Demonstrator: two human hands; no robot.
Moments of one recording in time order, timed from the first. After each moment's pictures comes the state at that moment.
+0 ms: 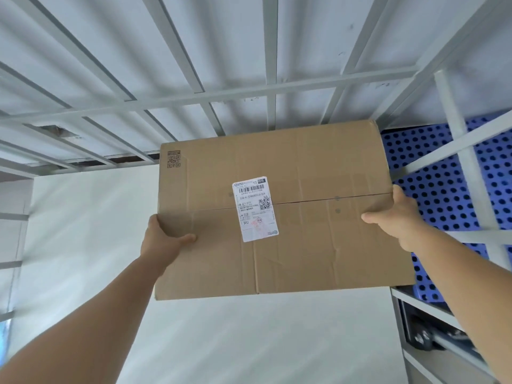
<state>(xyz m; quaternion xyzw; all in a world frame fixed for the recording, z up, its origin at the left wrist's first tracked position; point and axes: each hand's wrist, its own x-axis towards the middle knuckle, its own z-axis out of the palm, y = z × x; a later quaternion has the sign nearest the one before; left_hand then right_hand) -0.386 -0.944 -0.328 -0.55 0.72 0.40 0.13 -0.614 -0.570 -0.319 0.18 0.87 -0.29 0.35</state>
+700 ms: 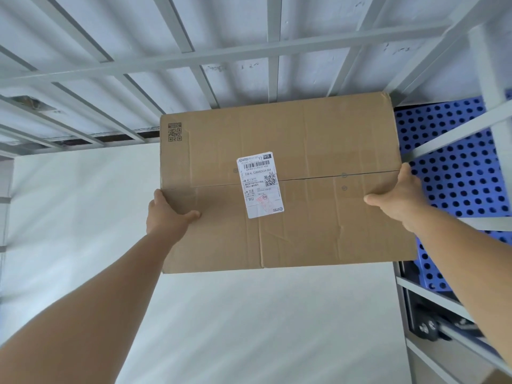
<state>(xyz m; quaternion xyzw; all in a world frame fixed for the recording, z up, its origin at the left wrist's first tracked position) -0.412 -0.929 -0.357 -0.53 0.78 0.29 0.17 -0.621 -0.574 -0.355 0.13 0.91 -0.21 0.33</state>
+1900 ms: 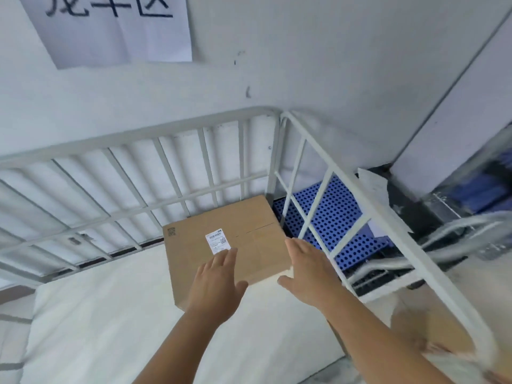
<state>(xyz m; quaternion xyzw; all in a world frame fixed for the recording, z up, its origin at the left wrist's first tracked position) -0.262 -0.728 0.066 -0.04 0.98 0.17 0.13 -0.312 -0.541 0.080 -0.14 0.96 -0.10 0.20</state>
